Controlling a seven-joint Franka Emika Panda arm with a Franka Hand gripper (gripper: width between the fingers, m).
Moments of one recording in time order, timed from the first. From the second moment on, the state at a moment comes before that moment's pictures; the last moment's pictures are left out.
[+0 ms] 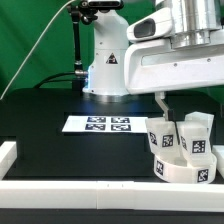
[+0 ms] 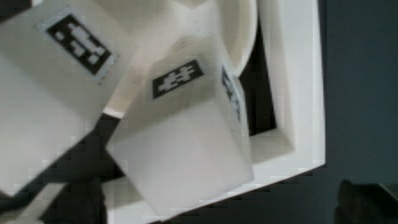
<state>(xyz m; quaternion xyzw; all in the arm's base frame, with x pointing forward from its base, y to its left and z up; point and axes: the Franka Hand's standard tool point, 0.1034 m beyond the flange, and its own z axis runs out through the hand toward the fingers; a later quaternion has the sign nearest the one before) 0.614 0.089 0.105 -0.98 0.14 -0.09 0.08</state>
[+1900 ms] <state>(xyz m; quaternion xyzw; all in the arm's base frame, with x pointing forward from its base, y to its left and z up) 0.612 0.091 0.087 -0.71 -0.70 0.01 -0.08</state>
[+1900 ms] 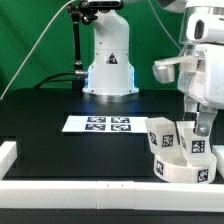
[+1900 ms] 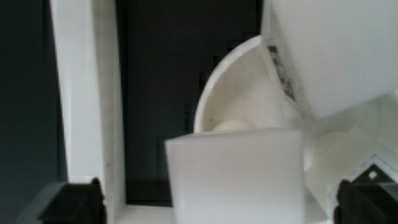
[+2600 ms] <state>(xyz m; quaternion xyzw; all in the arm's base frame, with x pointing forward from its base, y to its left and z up) 0.610 0.096 0.081 -0.71 -0.70 0.01 -0.08</state>
